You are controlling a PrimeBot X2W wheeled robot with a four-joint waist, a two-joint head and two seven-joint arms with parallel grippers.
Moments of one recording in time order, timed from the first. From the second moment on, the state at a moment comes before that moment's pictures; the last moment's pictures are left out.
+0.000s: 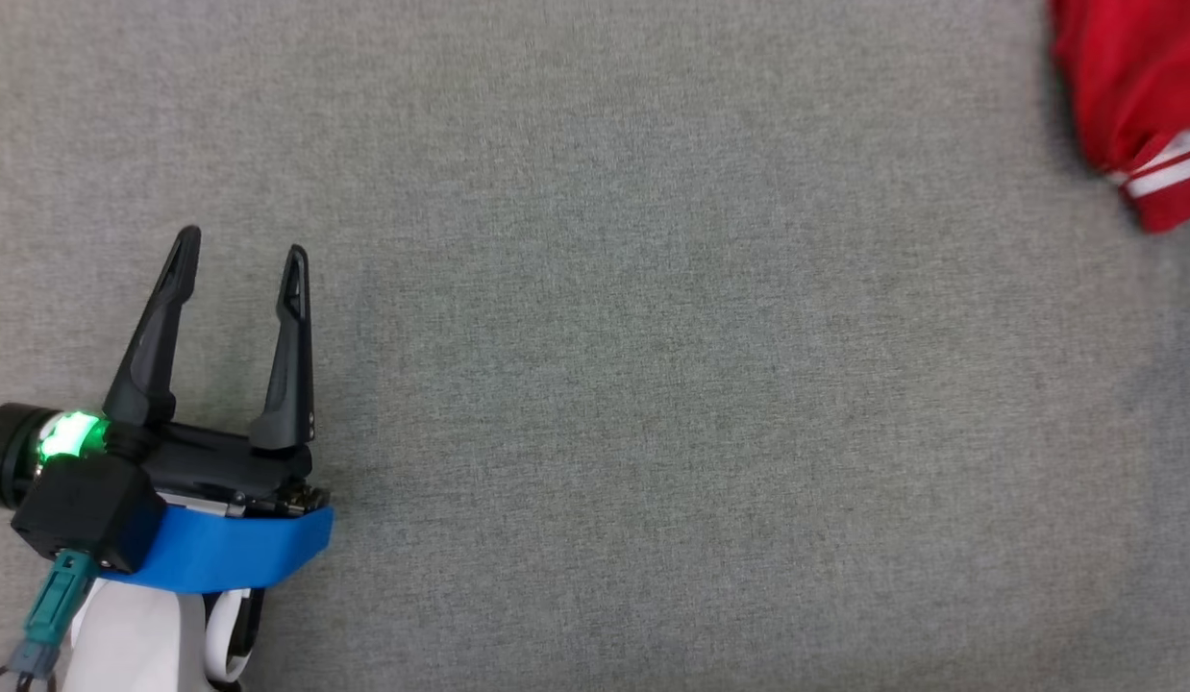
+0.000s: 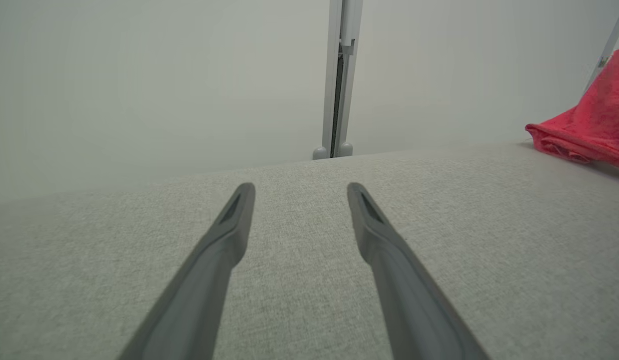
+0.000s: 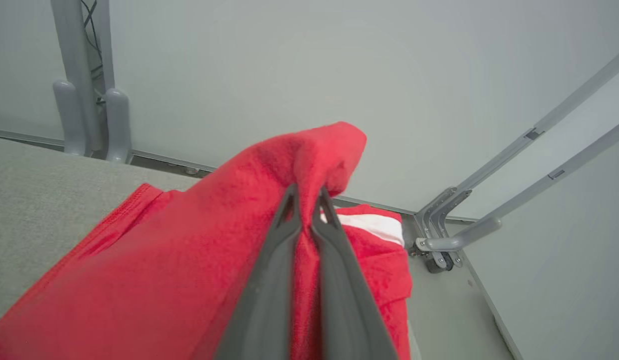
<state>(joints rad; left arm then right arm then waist) -0.29 0.12 -0.04 -0.08 -0.08 -0.12 -0.26 -0.87 -0.64 -0.04 0.47 0.18 0.13 0.12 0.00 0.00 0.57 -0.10</state>
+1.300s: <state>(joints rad) -0.27 0.12 -0.01 -0.07 -0.09 -0.11 -0.26 -0.85 -0.66 -0.16 0.48 0.10 0.13 0.05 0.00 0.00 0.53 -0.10</state>
